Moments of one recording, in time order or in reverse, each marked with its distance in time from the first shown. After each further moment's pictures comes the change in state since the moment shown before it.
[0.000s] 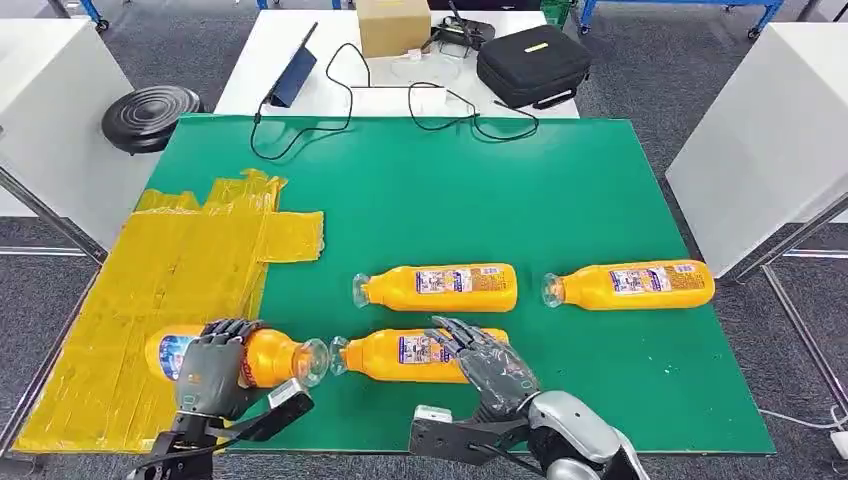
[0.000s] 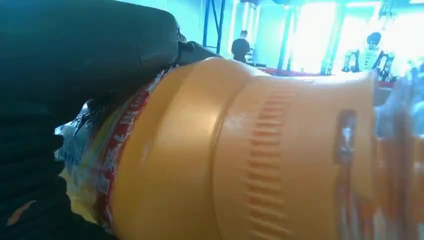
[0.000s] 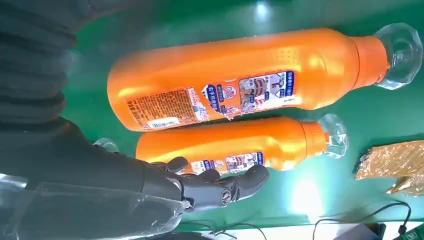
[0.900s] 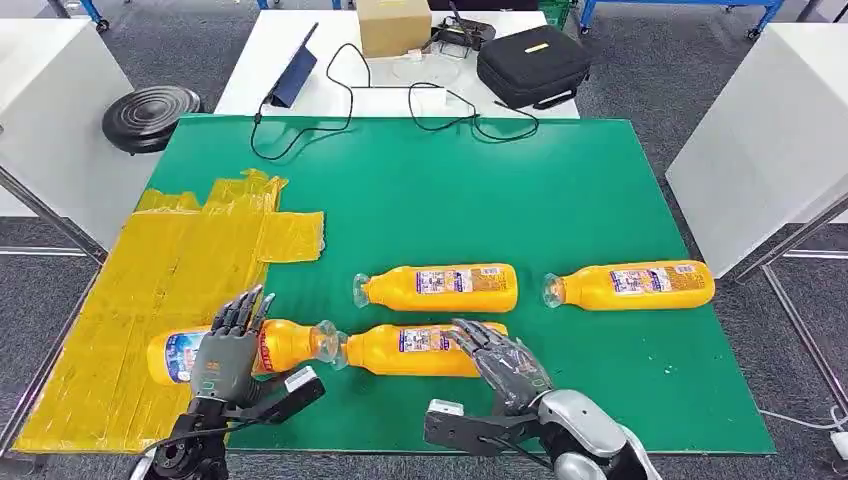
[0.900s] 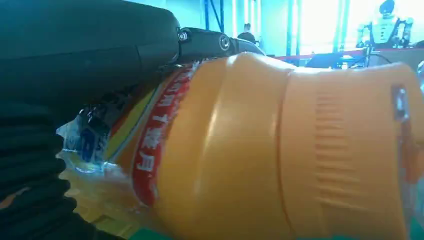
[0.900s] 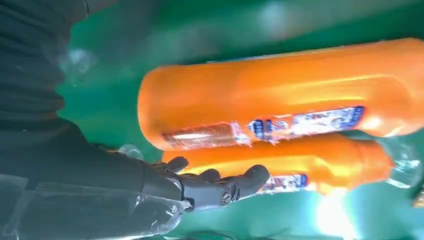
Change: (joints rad) left arm -0.102 -0.024 -0.008 0.156 -0.085 -0.040 0.068; right arm -0.011 -0.035 -0.022 0.085 0.045 -0.031 0.006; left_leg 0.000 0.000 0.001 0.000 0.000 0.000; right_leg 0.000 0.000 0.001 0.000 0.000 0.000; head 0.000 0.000
